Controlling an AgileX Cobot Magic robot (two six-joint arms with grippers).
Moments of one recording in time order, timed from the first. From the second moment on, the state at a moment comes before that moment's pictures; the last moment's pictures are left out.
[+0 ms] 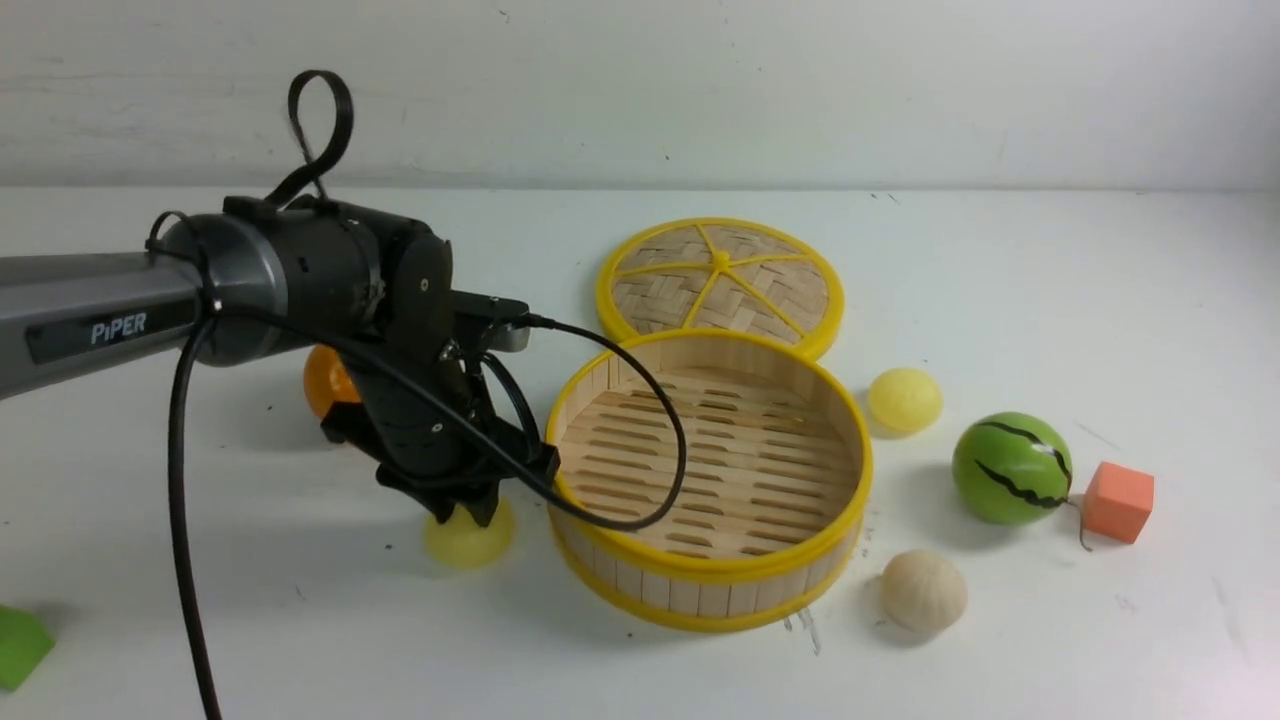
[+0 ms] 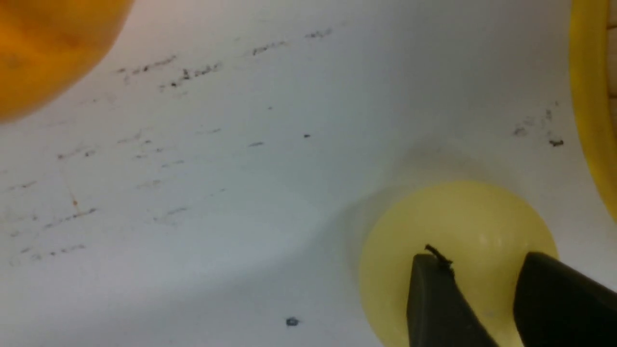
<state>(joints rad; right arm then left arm) 0.06 -0.01 0.02 -0.02 0.39 0.19 -0.37 1.97 -1.41 0.00 0.79 -0.11</state>
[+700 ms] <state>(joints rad) 0.06 -0.01 0.02 -0.02 0.39 0.19 -0.52 1.89 -1.67 -0.04 0.92 -0.04</state>
